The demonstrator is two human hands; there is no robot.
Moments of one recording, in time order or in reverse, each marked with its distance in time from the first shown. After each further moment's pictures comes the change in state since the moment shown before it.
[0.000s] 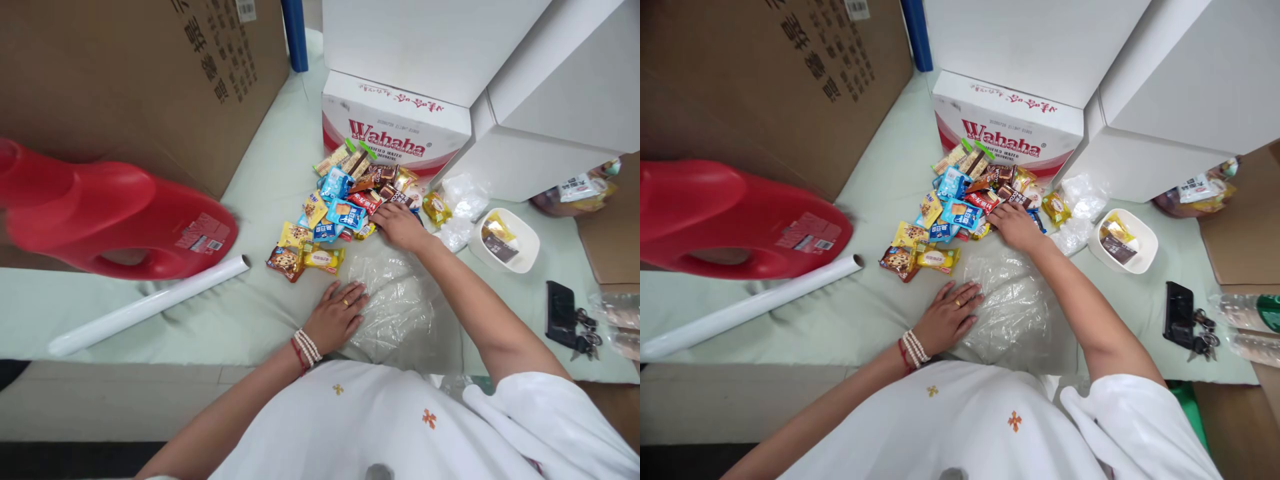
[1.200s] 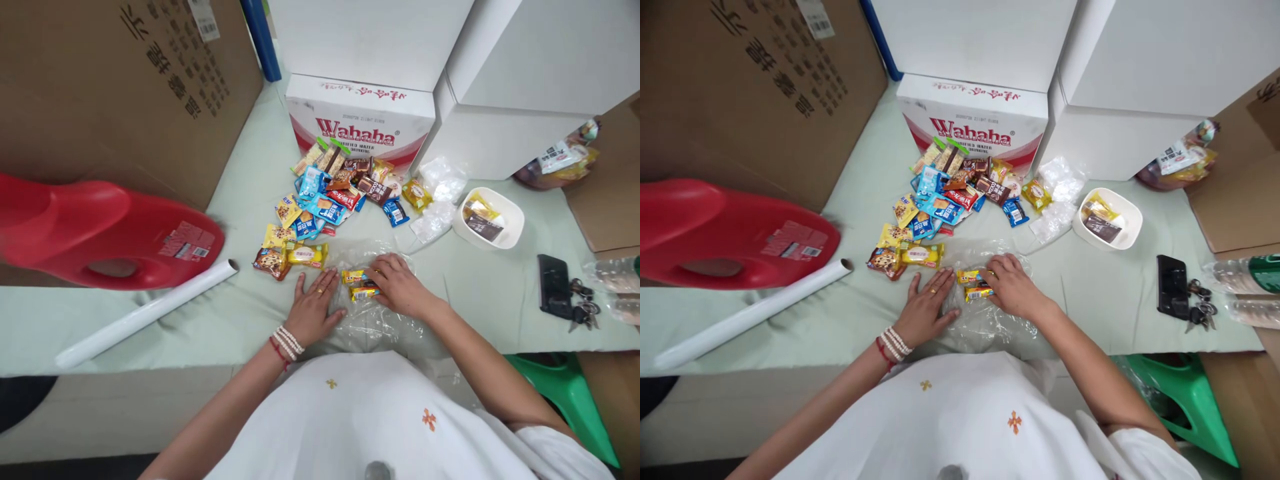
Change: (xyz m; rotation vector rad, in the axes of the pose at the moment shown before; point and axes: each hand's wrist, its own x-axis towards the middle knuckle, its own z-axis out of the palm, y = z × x) left_hand -0.005 -0.003 -0.012 0.113 -0.083 -0.193; right_hand -0.139 -0.104 0.019 0.320 0.041 0.061
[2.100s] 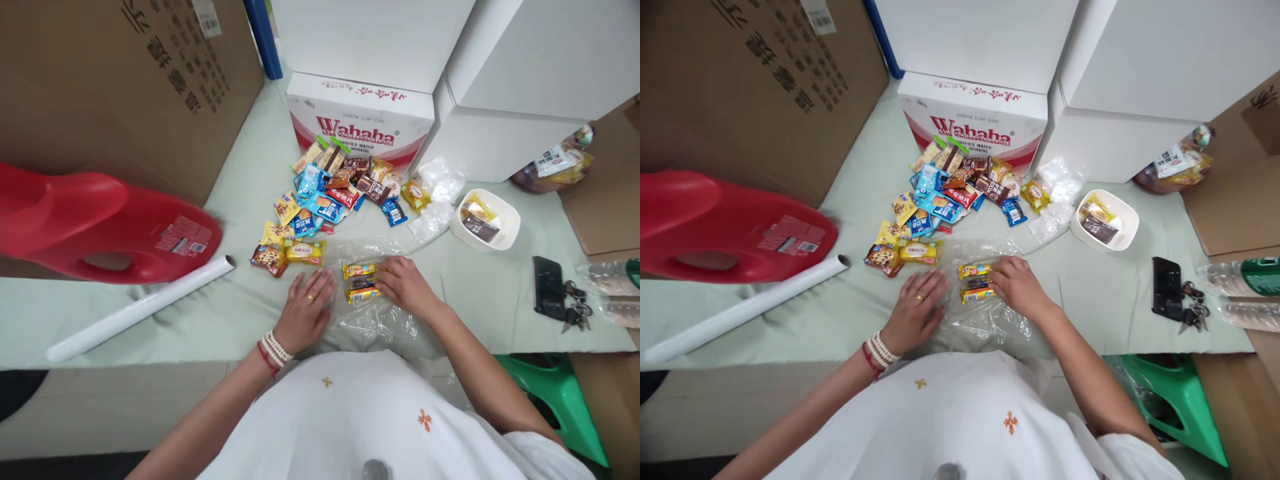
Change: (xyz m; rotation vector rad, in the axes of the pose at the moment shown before) left_hand -0.017 -0.003 -0.011 -0.020 0.119 0.108; right_hand -0.021 0.009 -0.005 0.128 0.177 0.046
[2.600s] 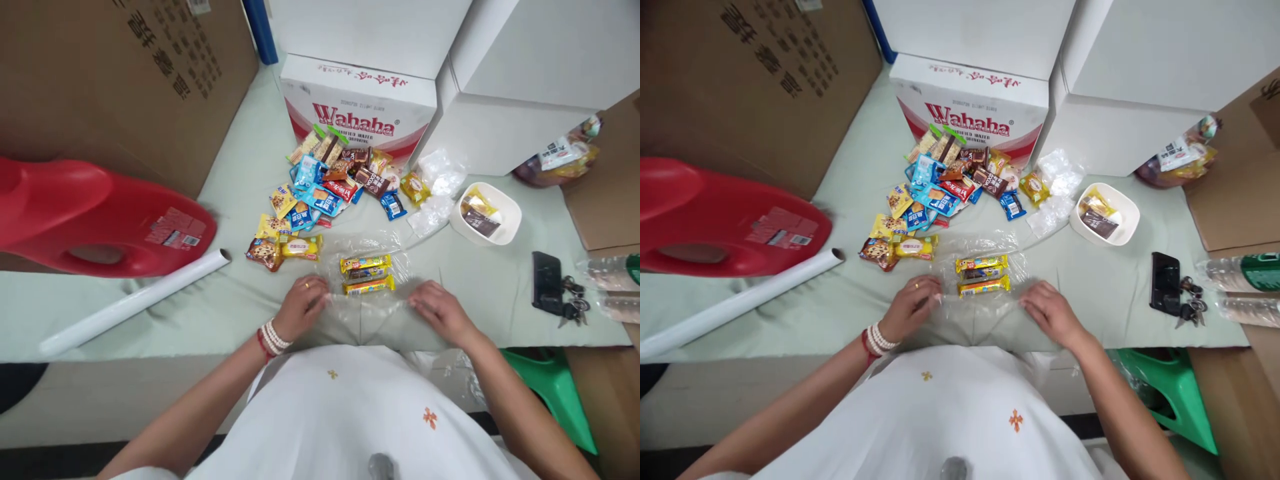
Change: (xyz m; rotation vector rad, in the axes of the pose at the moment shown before) left_hand 0.013 -0.005 0.002 -0.403 0.089 -0.037; right_hand -0.086 0.010 -0.016 0.273 0.053 0.120
